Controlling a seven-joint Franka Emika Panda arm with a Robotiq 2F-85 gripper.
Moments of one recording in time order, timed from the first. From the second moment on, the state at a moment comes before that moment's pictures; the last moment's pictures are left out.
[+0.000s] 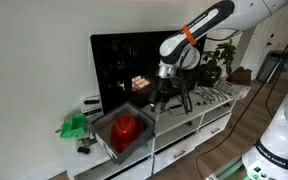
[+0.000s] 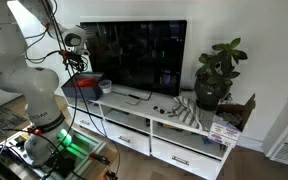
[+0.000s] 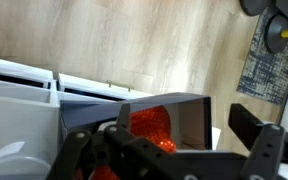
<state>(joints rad) 0.28 0.01 0.23 -2.37 0.59 2.25 -0.25</state>
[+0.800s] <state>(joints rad) 0.22 -0.42 0.22 -2.64 0.33 1.97 0.08</state>
